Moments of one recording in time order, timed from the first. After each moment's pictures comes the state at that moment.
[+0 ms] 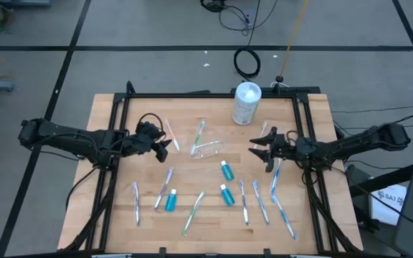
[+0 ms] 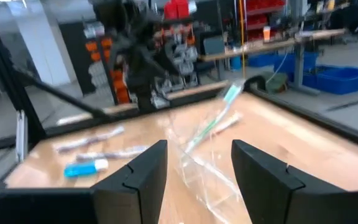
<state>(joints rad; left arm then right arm) -0.08 0.94 0.63 -0.39 -0.54 -0.59 0.07 0.86 0.12 0.74 0.26 0.19</state>
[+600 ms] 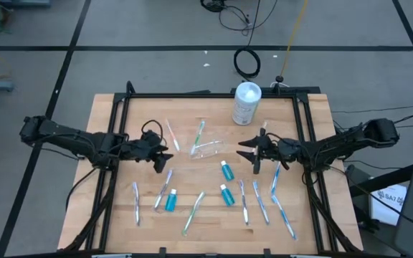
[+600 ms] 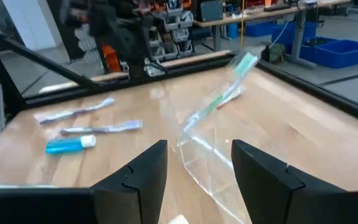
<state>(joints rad) -0.19 0.94 0.63 -0.39 -0.34 -0.77 0.06 1.15 0.27 0.74 0.26 0.20</state>
